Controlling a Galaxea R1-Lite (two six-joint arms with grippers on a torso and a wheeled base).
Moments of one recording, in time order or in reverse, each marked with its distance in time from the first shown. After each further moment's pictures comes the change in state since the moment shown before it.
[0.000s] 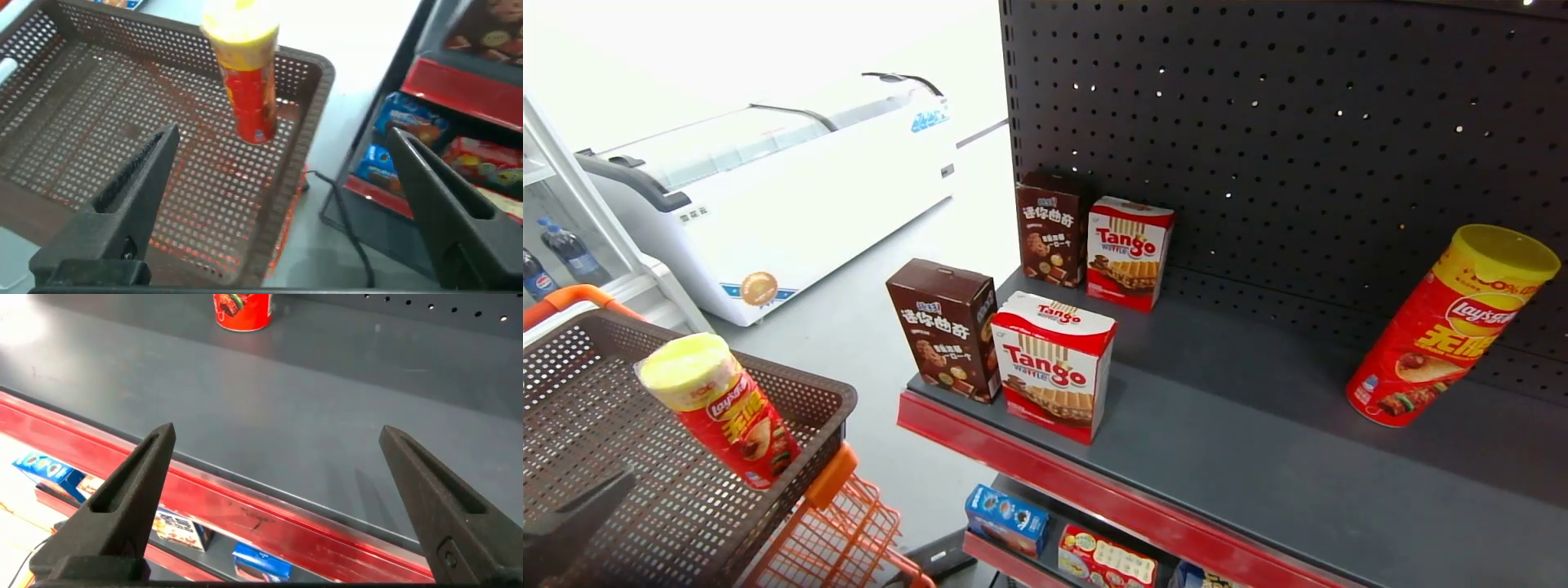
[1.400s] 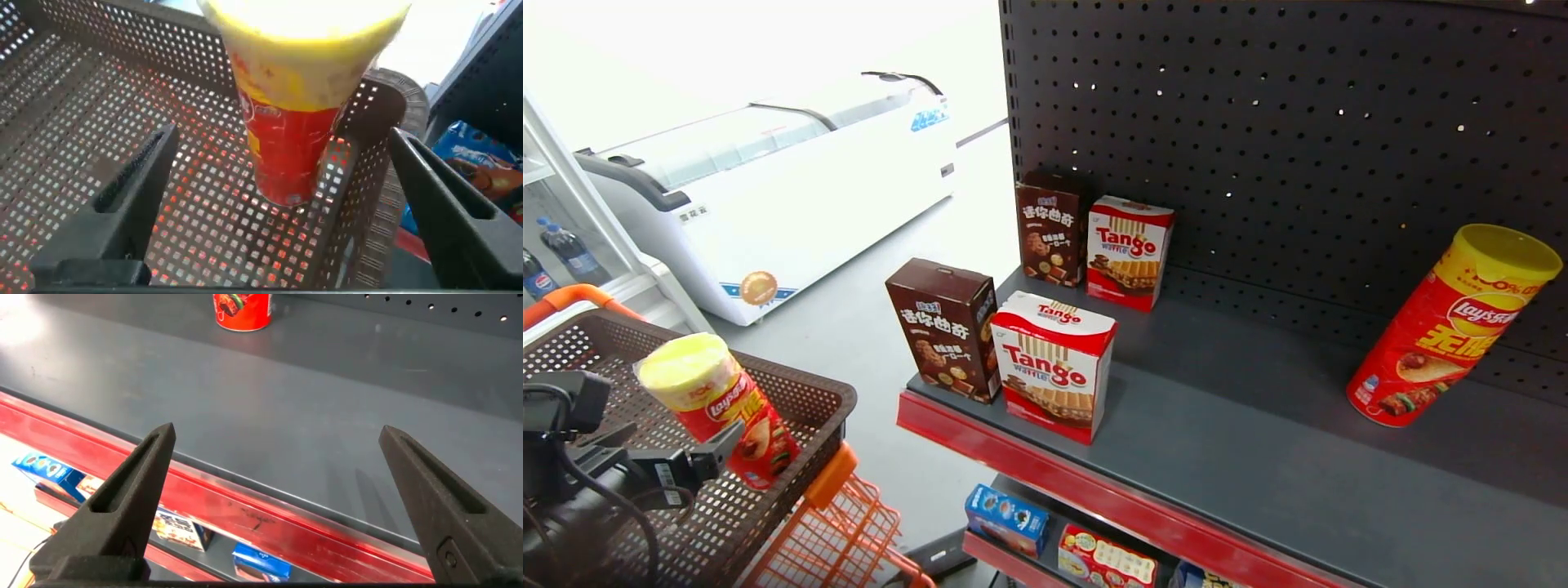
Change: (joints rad) left arm 0.086 0.814 0.363 -1.214 -0.027 -0.033; right arm 0.000 0.000 0.000 0.000 0.000 0.000
